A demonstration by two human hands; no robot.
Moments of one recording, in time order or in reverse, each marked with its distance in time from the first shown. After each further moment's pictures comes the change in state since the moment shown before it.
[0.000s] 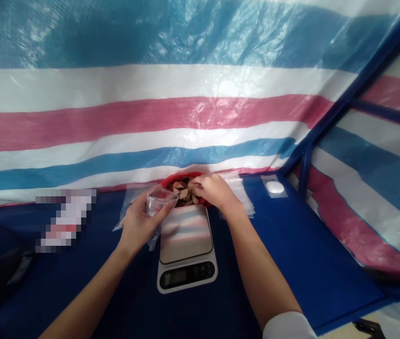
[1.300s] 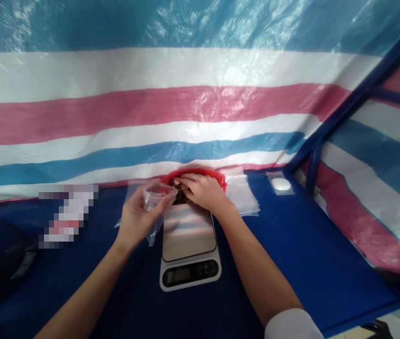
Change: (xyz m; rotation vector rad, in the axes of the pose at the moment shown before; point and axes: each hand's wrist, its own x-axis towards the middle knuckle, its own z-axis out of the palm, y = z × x) left_hand 0.003 -0.009 -0.003 -0.059 -0.009 -0.045; right_hand 0.004 -0.013 0.036 -0.096 0.078 -0.152
